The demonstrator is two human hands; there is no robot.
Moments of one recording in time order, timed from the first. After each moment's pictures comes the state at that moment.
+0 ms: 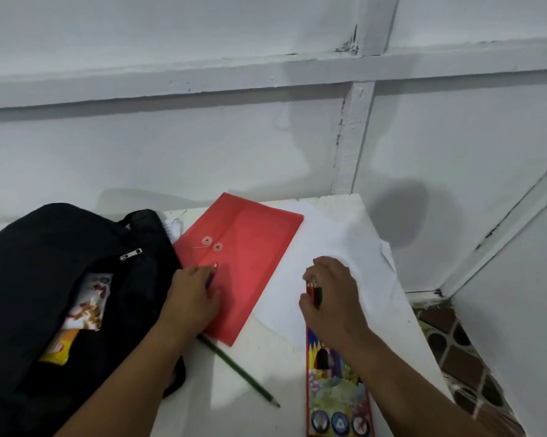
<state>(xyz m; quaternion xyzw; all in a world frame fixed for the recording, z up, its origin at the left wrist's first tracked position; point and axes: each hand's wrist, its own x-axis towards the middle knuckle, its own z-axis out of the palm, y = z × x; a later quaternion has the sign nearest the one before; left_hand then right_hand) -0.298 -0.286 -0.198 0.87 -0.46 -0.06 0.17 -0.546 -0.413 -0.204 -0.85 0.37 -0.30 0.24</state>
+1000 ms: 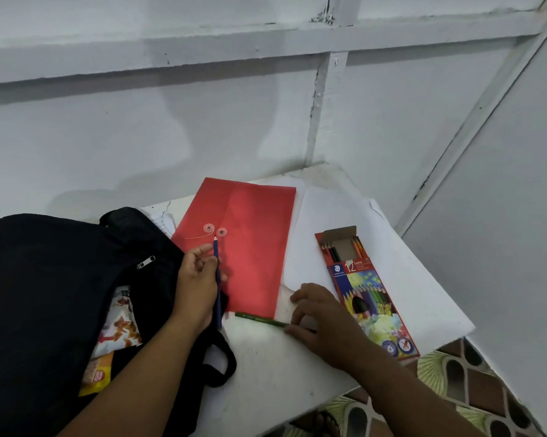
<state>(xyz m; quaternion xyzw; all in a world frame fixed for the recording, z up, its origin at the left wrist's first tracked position) -0.267 -0.276 -0.202 0.65 -0.23 -0.37 0.62 -0.509 -0.292 -0.220 -0.87 0.38 -0.17 0.26</state>
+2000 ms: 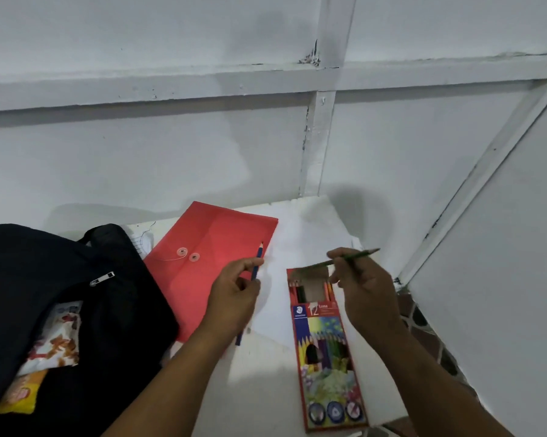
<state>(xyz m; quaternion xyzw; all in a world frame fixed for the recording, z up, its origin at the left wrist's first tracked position) -0.381 -0.331 -0.177 0.67 -0.39 -0.32 0.54 -0.589 -0.399 -0.136 -0.68 0.43 -0.44 0.38</state>
